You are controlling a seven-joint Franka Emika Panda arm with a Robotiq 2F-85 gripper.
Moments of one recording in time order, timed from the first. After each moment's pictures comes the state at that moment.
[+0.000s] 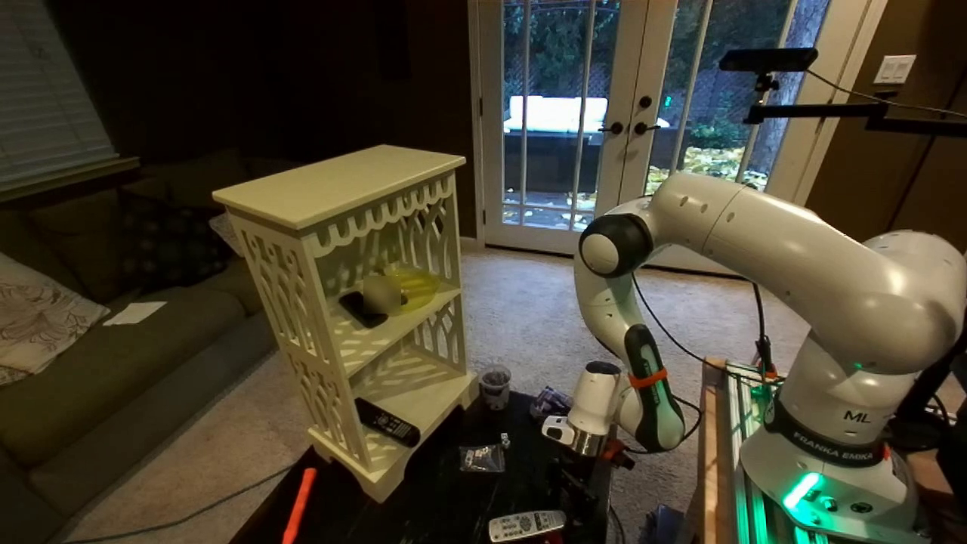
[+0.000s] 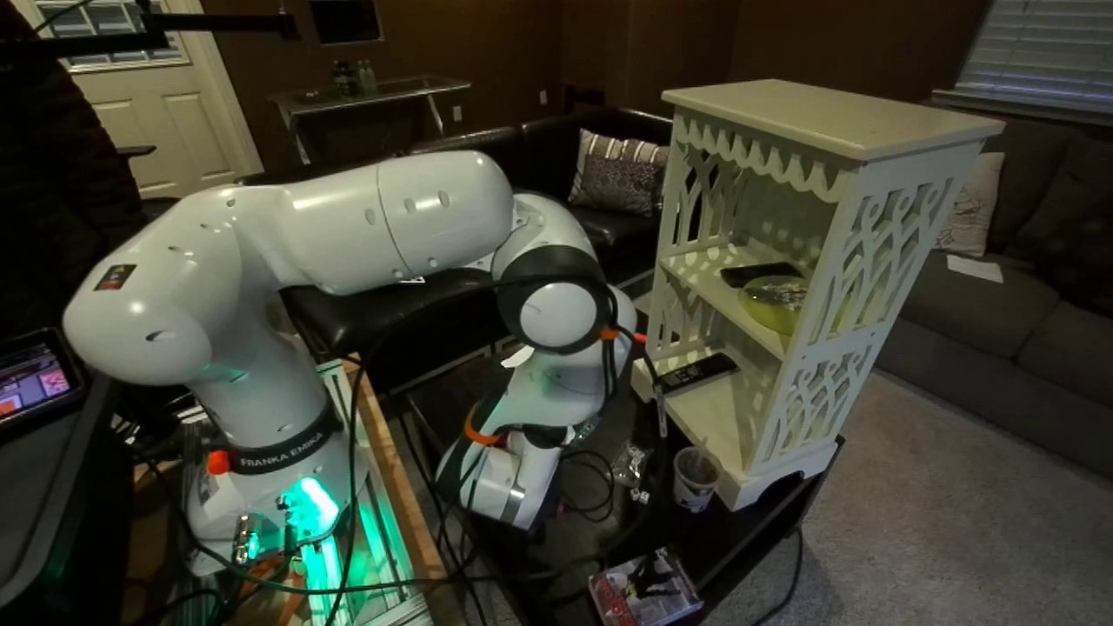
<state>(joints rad) -0.39 1.38 -0.03 -2.08 -1.26 3.68 -0.08</state>
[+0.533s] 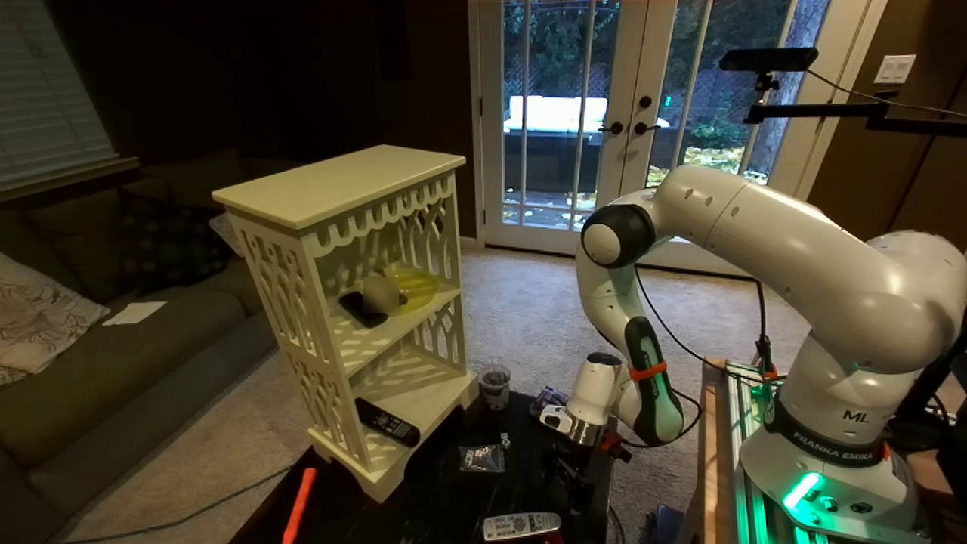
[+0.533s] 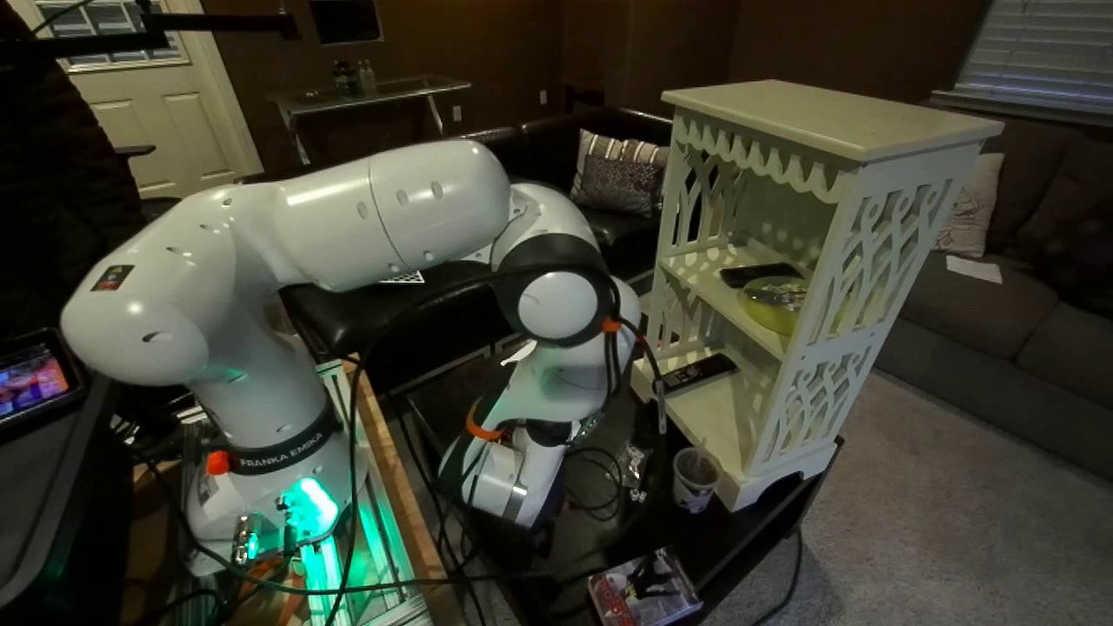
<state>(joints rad) -0.40 1.33 -0.03 -2.11 -1.24 3.71 -0.07</state>
